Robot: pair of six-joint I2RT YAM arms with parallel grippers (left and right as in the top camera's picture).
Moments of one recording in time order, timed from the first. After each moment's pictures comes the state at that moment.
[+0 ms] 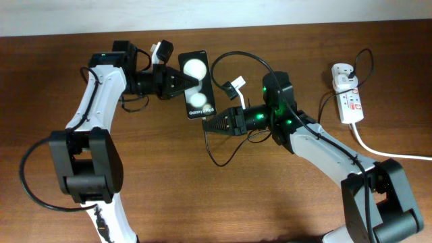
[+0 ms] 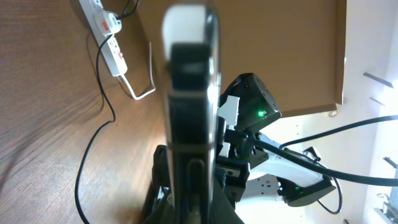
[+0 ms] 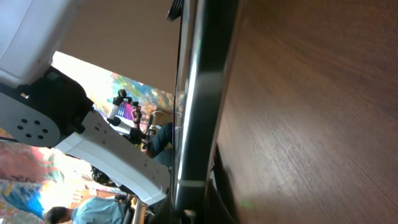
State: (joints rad) left arm -0.03 2.10 1.77 -1.21 1.54 0.27; right arm 0.36 1.69 0.97 0.26 -1.28 0.70
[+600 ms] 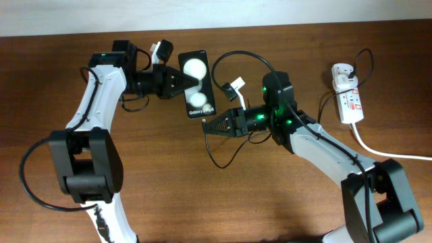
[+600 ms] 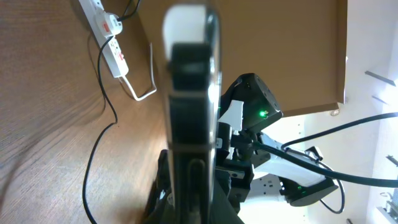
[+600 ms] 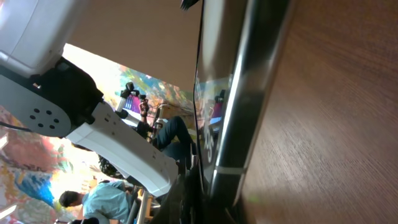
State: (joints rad) left arm -0.03 2.10 1.77 -1.20 1.54 0.27; right arm 0.36 1.69 0.96 0.26 -1.33 0.70
